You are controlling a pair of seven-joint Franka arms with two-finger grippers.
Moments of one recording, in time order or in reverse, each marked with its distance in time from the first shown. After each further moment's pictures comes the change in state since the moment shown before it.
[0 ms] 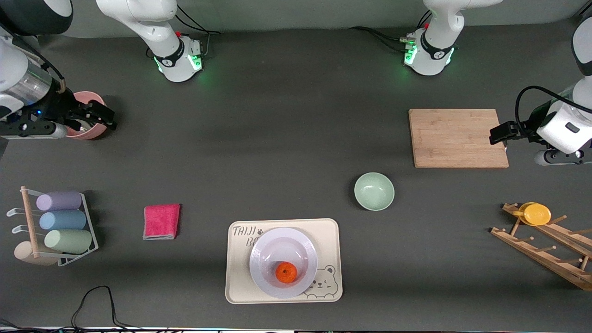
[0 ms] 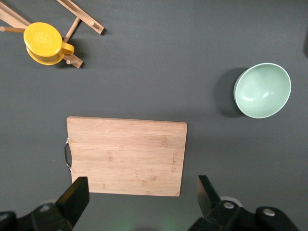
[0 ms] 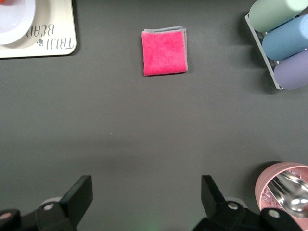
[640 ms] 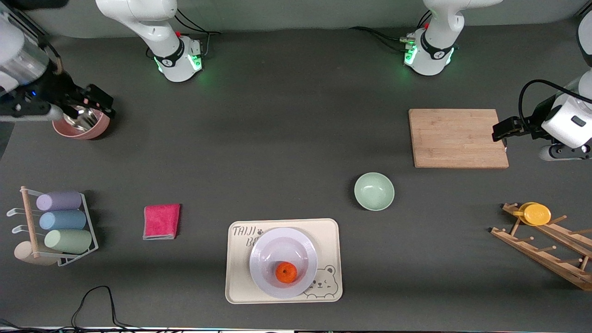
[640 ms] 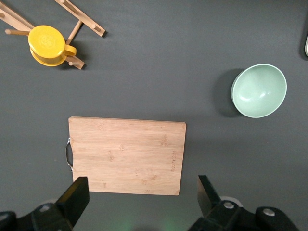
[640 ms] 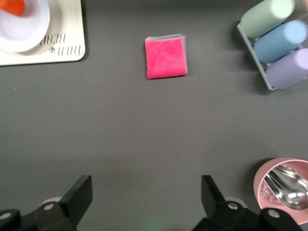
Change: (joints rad) left arm -0.001 -0.012 -0.002 0.013 0.000 -0.014 0.001; right arm 0.016 -0.120 -0.008 -0.005 0.000 -0.026 0.026
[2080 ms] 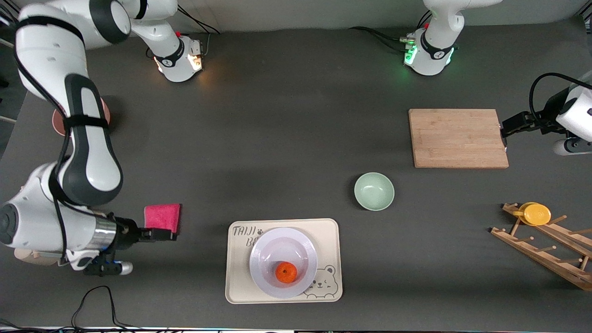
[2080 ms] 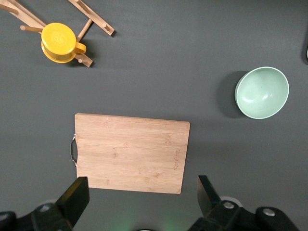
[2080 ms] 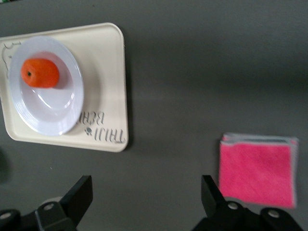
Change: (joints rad) left arm 0.009 -0.027 0.017 -0.001 -0.001 -0.014 0.000; right arm 0.130 0.910 -0.093 0.628 0.213 0.214 -0.092
